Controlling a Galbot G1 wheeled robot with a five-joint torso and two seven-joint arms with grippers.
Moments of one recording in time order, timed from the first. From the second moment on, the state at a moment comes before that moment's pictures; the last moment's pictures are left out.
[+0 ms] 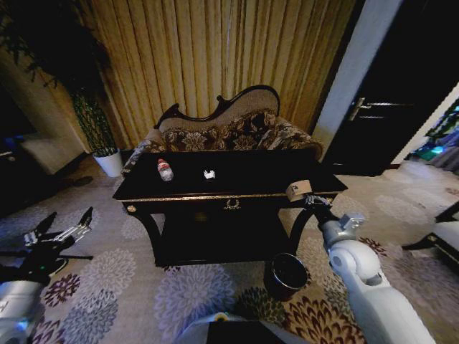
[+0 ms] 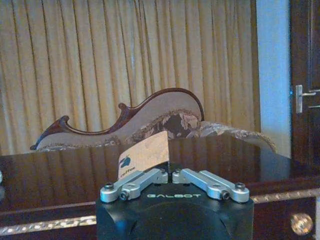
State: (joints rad) left arm 1.85 -1.33 -1.35 -2.39 -0.83 0.21 0.23; right arm -1.39 1.07 0.71 2.13 0.64 -0.29 0.18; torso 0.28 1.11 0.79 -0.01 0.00
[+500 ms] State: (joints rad) left arm 1.85 -1.32 -1.35 -2.38 -0.83 0.21 0.24; right arm -1.44 1.13 0.69 1.97 0.62 -0.26 0.11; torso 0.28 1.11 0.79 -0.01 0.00
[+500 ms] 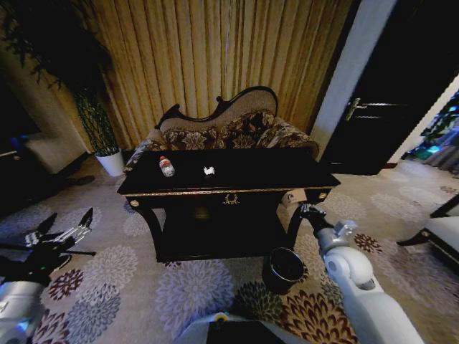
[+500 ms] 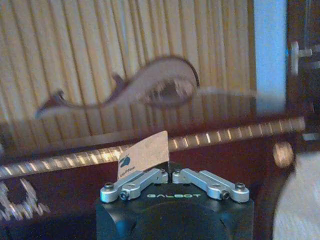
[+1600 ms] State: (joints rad) left arm 1.85 -1.34 -1.36 -2.39 -0.84 0.20 0.26; right arm -1.29 1.28 0.64 1.24 0.51 -0.10 0.08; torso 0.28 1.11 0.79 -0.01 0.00
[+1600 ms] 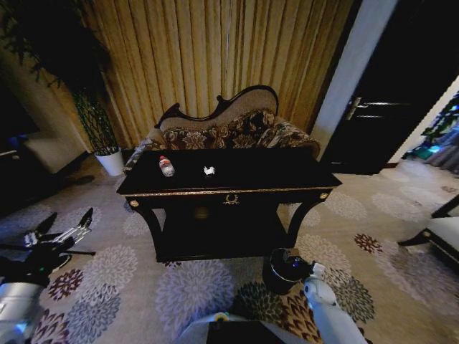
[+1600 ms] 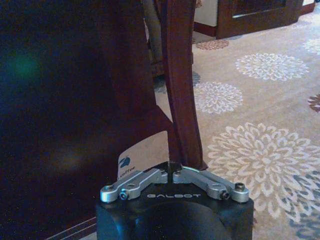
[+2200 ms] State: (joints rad) left arm 1.85 -1.34 -1.36 -2.39 -0.84 0.20 0.27; right arm -1.31 1.28 0.65 1.27 0.51 -0.07 0.07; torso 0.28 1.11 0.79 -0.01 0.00
